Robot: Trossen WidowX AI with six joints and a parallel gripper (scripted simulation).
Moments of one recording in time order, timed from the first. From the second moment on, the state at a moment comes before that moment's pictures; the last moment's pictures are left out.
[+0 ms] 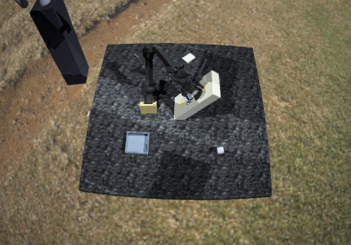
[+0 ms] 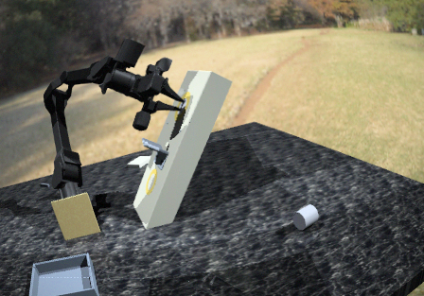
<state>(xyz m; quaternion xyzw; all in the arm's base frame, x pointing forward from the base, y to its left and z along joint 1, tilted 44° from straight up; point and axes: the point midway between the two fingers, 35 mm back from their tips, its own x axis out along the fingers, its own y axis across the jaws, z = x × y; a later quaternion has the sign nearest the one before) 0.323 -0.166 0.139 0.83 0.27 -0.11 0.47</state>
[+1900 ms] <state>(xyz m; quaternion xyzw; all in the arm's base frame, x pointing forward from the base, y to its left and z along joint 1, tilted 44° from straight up) 0.332 -0.163 0.133 0.84 0.27 -0.11 0.47</state>
